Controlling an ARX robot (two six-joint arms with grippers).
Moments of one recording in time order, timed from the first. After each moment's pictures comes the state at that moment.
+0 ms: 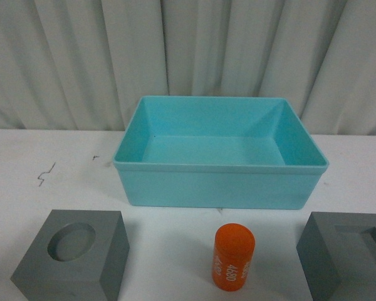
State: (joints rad) left arm 0.00 0.00 0.01 0.00 0.00 -0.01; right arm 0.00 0.00 0.01 0.00 0.00 -0.01
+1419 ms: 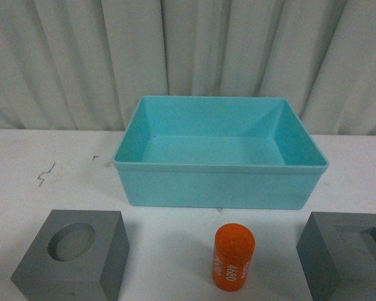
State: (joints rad) left arm 0.00 0.00 0.01 0.00 0.00 -0.01; right arm 0.00 0.00 0.01 0.00 0.00 -0.01
